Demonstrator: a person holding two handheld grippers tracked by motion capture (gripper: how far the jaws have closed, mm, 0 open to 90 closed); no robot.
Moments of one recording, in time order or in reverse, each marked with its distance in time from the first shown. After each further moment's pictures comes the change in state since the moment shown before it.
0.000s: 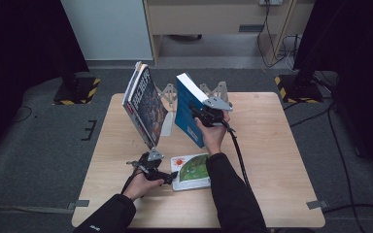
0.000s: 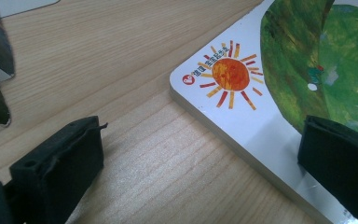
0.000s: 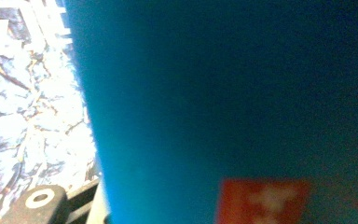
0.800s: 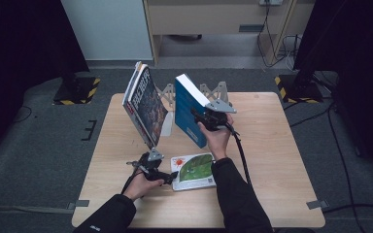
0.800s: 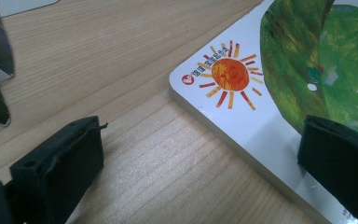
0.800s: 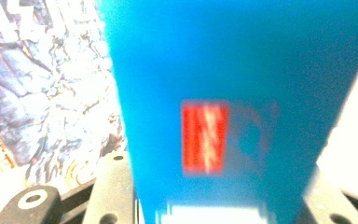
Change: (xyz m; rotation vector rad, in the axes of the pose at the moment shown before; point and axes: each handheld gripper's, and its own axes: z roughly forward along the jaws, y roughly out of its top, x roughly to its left) left arm -0.001 0.000 0.000 0.000 0.001 -0.004; right arm -0.001 -0.001 -0.019 0.052 0.038 -0.008
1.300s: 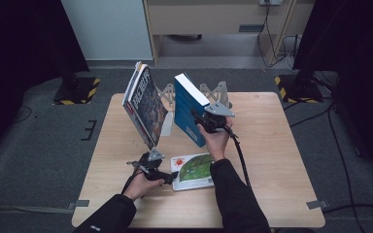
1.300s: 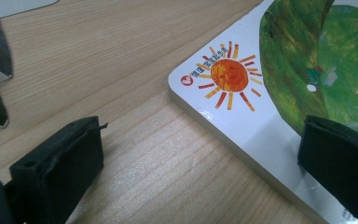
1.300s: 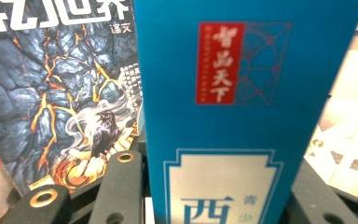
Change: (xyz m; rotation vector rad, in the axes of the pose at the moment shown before) left arm 0.000 0.001 0.000 0.000 0.000 0.003; right arm 0.003 -0.008 0.005 -0.027 -0.030 -0.030
